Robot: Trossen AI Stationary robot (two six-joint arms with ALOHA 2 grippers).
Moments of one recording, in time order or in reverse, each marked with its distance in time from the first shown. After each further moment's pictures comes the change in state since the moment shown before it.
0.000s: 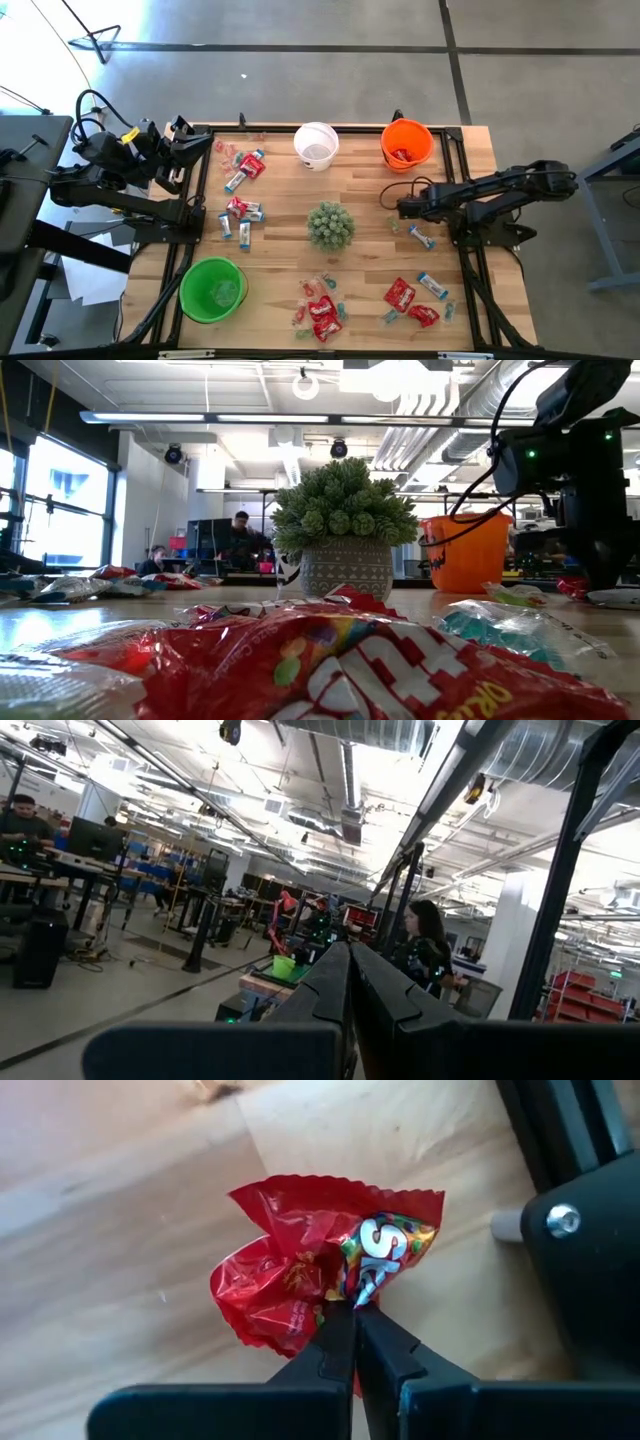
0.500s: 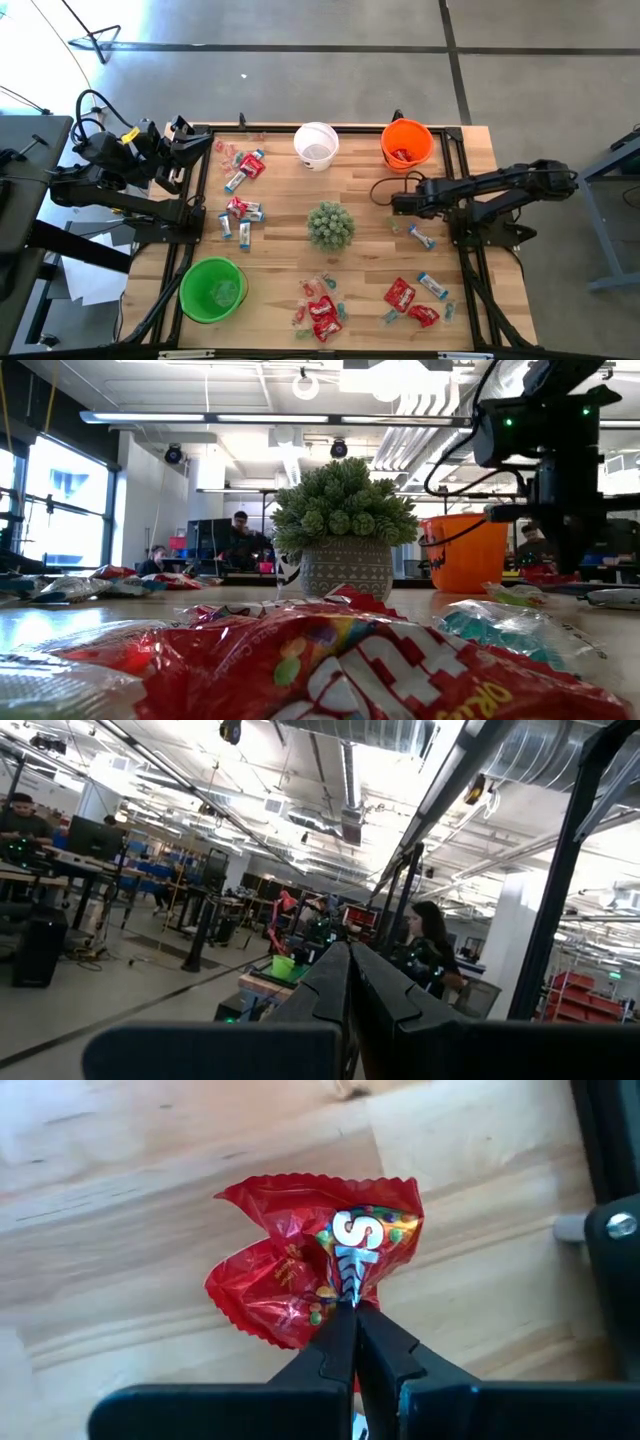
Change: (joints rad) left arm 0.000 0.000 0.000 0.000 0.000 -0.010; right arm 0.000 -0.002 0.141 -0.062 0.039 -0.121
